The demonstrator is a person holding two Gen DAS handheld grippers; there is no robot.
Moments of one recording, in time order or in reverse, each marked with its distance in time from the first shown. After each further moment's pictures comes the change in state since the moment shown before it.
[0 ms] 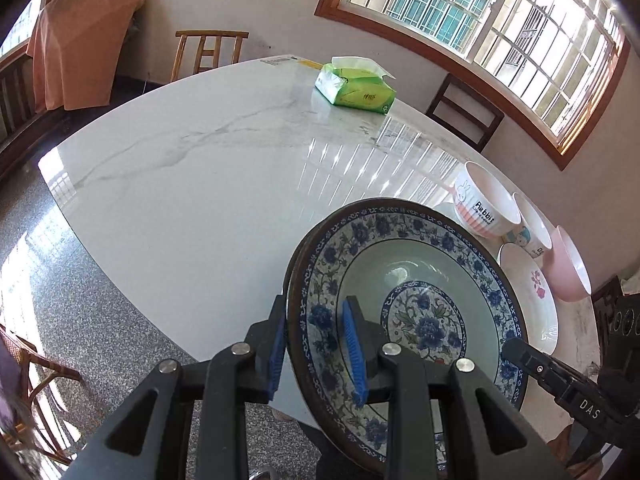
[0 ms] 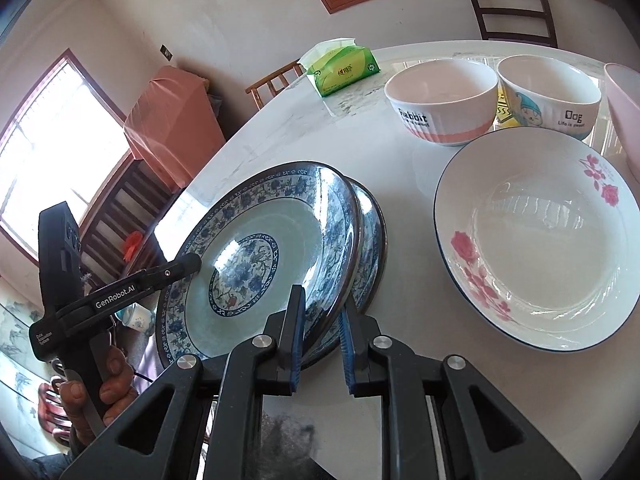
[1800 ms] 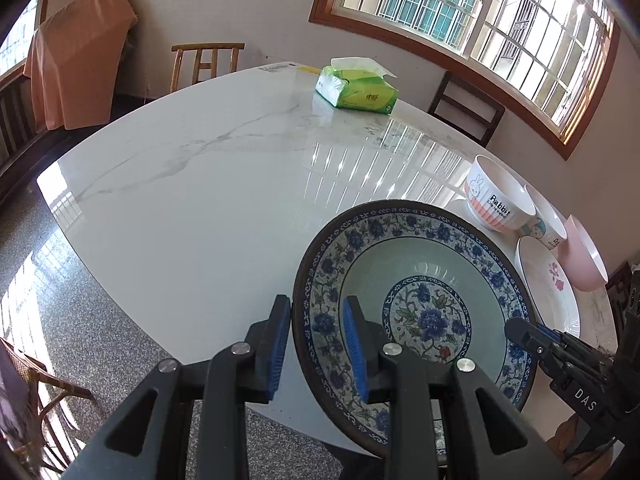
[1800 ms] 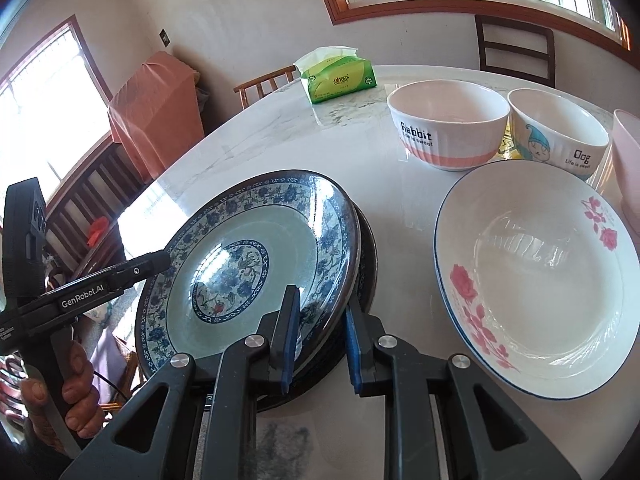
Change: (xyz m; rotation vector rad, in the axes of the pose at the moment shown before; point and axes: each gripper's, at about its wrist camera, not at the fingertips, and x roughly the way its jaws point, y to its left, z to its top) left arm 0.016 0.005 -0.002 0.054 -0.035 0.032; right arm 0.019 0.019 0.003 -0.143 -0.065 -0.159
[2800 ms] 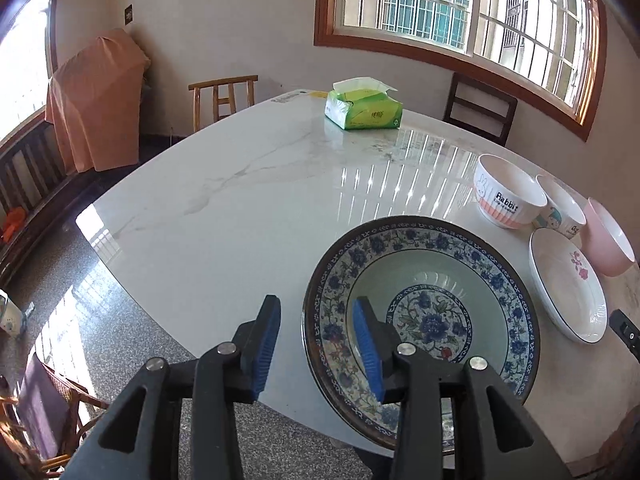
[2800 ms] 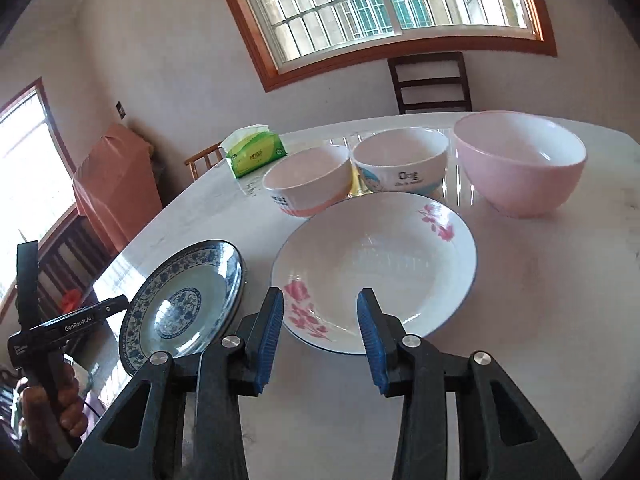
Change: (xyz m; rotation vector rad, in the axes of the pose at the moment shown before) left arm -0.025 -0.036 -0.004 0.102 -0.112 0.195; right arm -0.091 -0.112 -0.034 0.245 -0.207 -0.129
